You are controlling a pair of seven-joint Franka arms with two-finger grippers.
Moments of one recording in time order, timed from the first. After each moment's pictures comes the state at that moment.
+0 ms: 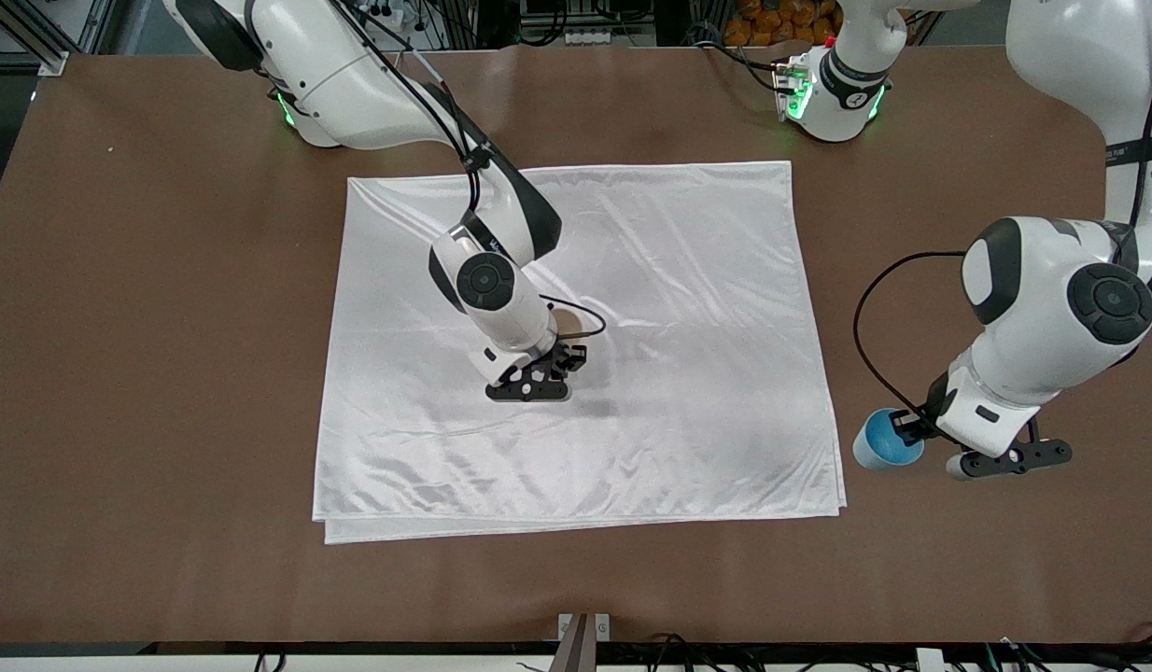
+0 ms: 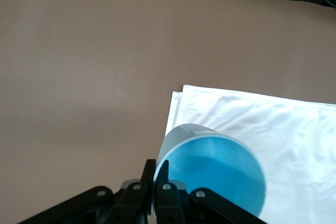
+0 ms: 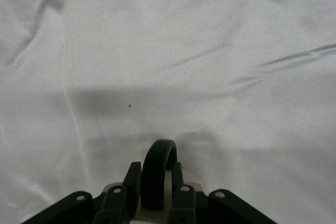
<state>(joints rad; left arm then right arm) -0.13 0.44 -0.01 -1.58 0.02 2.20 -0.29 0.61 0.78 0.08 -1.46 0.10 2.38 0.64</state>
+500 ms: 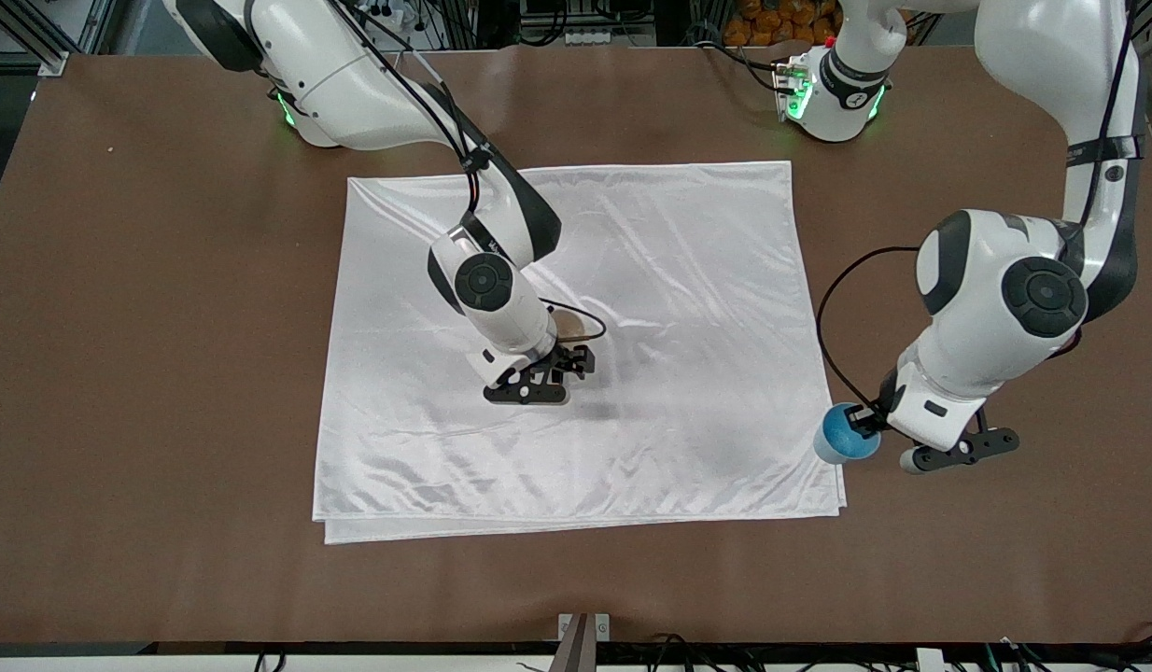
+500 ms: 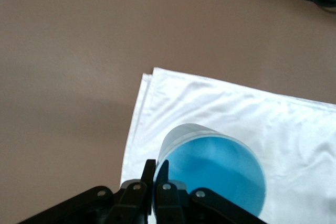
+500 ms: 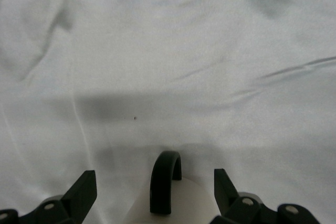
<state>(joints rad) -0.22 0.44 -0.01 -1.58 0.02 2.16 -0.46 0.60 0.78 0.07 -1.44 0.10 2.38 0.66</state>
